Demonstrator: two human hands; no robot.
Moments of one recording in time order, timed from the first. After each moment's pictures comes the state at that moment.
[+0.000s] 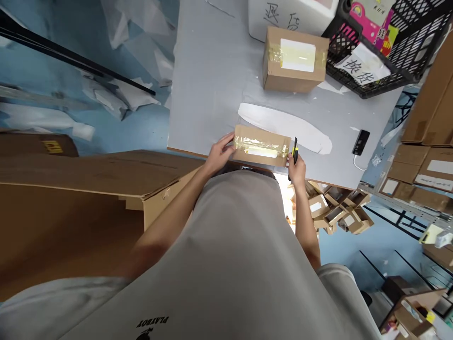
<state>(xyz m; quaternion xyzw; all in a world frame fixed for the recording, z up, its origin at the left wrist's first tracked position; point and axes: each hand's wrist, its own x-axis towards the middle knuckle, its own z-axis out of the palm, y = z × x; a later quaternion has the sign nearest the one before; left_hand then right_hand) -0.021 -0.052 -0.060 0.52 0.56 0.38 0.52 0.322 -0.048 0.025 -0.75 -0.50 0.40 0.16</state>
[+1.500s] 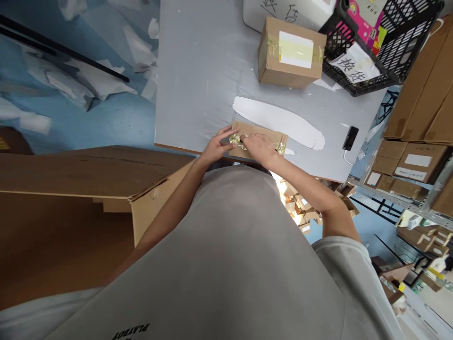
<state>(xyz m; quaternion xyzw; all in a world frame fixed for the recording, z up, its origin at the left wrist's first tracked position) -0.025 -0.037 -0.095 0.46 0.50 0.37 0.64 0.149 0.042 0.100 -0.42 -0.81 0.22 -0.35</state>
